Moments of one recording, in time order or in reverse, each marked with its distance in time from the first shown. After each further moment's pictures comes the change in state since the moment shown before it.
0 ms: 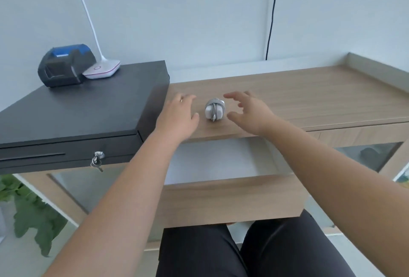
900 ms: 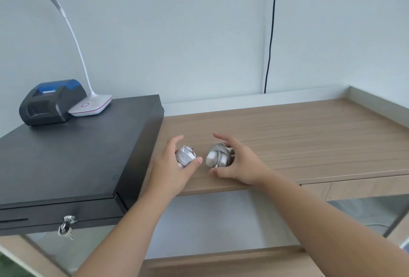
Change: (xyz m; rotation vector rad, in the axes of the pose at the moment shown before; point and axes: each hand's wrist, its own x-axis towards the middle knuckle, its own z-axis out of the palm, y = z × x) left_hand 0.018 -0.012 0.034 -0.507 0.152 -0.158; right_hand 0.045 0.036 0.029 0.386 -0.116 -0.039
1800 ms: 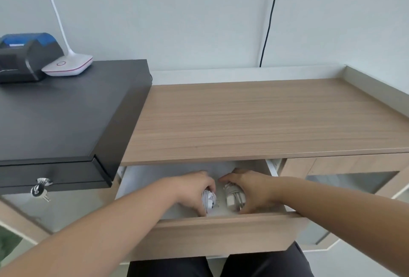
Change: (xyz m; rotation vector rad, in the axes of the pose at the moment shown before) left_hand -0.048 -0.007 0.072 0.535 -1.088 0.255; right_hand -0.074 0.066 -0.009 -0.693 -0.708 0.148
